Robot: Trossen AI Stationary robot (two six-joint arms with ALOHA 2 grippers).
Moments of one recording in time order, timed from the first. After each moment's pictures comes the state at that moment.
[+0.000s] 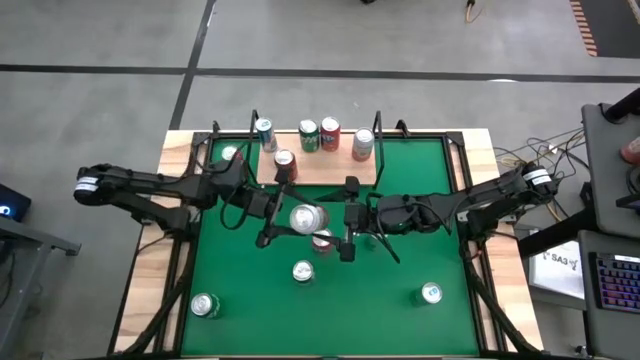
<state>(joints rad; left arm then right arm) -0.02 1.19 0.92 0.33 0.34 0.41 0.23 1.51 1.22 0.16 0.32 -0.12</state>
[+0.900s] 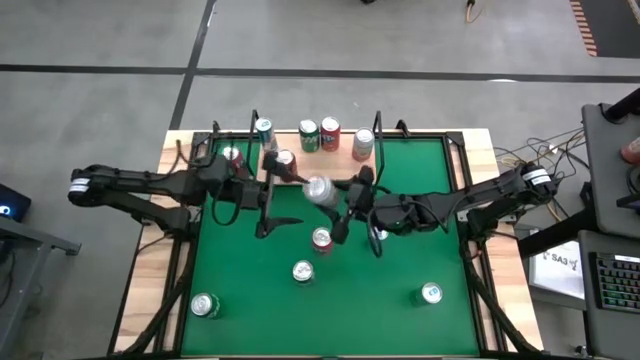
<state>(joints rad) -0.02 1.11 0.95 0.24 0.16 0.50 0.22 1.51 1.22 0.13 0.65 0.08</state>
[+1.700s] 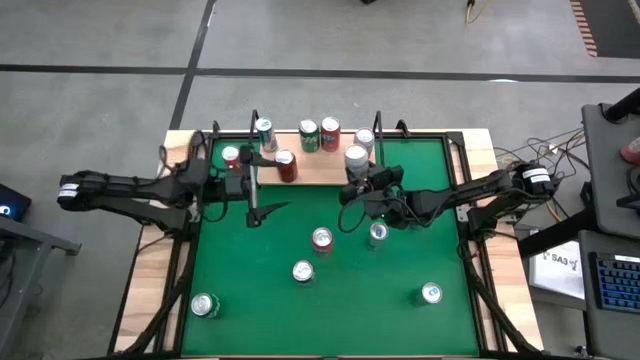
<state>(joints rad) 0.00 0.94 0.73 0.37 -0.05 0.35 0.08 1.51 0.92 0.14 1.11 0.56</state>
